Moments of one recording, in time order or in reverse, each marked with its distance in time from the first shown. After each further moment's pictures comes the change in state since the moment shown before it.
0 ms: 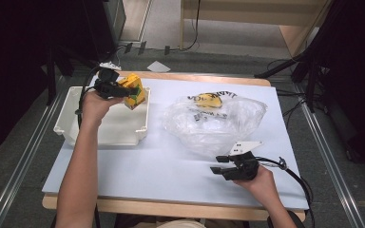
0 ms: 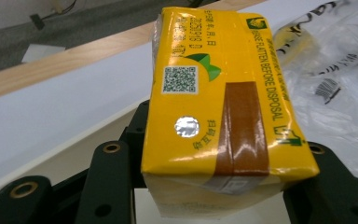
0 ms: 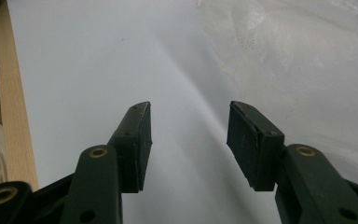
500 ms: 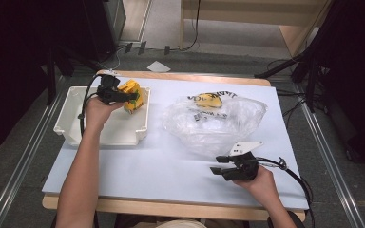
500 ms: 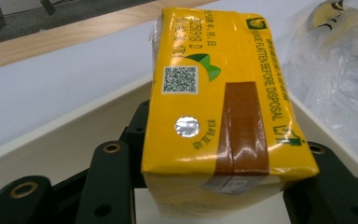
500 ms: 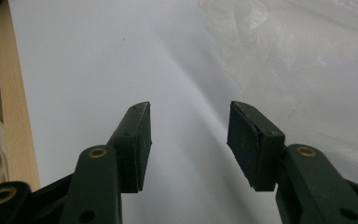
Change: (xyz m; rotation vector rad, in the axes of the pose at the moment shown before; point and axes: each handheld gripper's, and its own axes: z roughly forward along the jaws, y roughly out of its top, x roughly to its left) left arm 0.012 -0.021 0.026 0.030 0.040 -0.002; right arm 0.001 0.000 -0.001 0.001 0.001 -0.001
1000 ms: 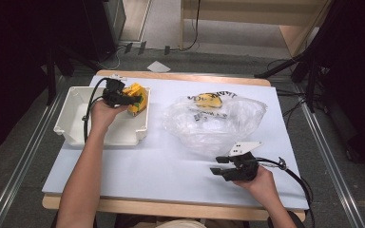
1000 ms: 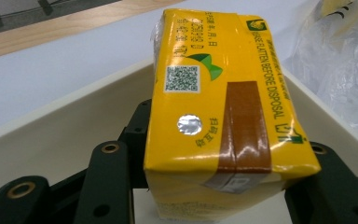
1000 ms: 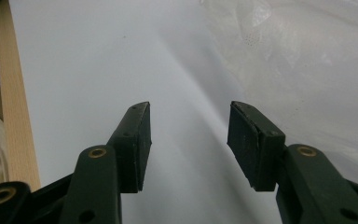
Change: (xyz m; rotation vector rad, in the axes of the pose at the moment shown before) left arm -0.004 -0.007 0.018 -0.003 0.002 0.014; right arm 0.000 0.000 0.001 0.003 0.004 -0.005
